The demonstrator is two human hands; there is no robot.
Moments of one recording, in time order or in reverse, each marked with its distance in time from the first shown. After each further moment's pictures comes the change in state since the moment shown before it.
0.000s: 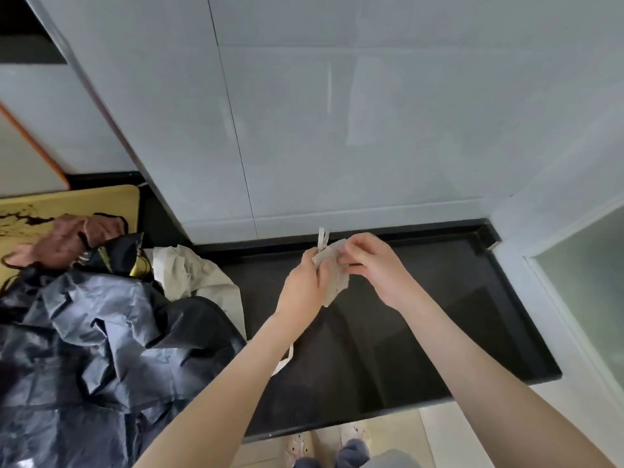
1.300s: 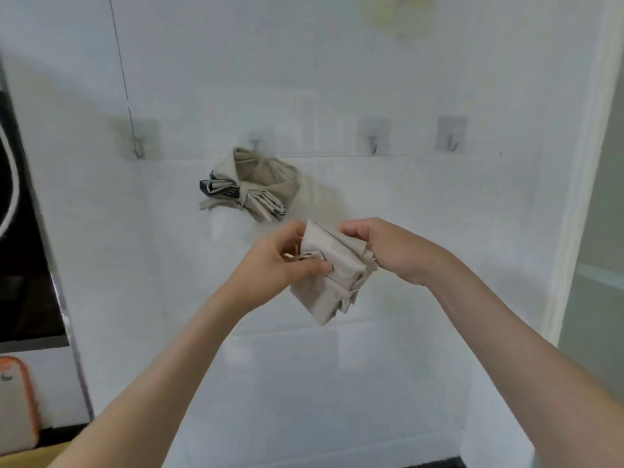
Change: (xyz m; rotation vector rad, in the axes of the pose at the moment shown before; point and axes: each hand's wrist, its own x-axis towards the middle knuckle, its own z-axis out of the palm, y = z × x) left_hand 0.025 0.355 -0.156 -0.202 0.065 0.798; right_hand -0.089 -0.365 -0.149 -0.579 -0.172 -0.761
